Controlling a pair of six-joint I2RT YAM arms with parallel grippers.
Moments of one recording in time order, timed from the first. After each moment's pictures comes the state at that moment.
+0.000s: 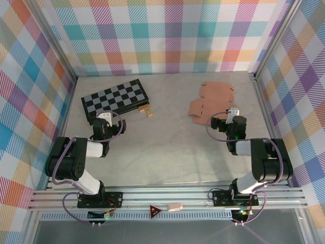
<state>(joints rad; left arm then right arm) -0.04 1.58 0.40 0.73 -0.02 -0.10 0.01 1.52 0.40 0.70 -0.07 0.07</state>
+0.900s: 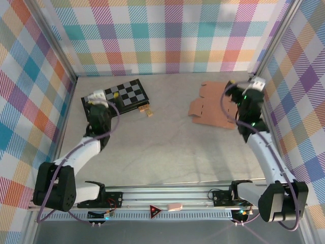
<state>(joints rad) -0.19 1.26 0.79 0.30 -0.42 -0.27 0.06 1.14 1.03 -0.10 0.27 0.38</state>
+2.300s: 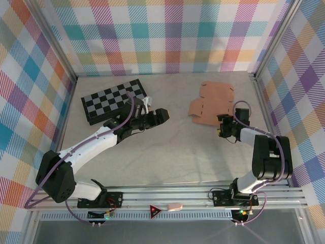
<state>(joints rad) -0.62 1.37 1.00 -0.16 0.30 -0.87 -0.07 1.56 0.66 0.06 -0.38 1.38</state>
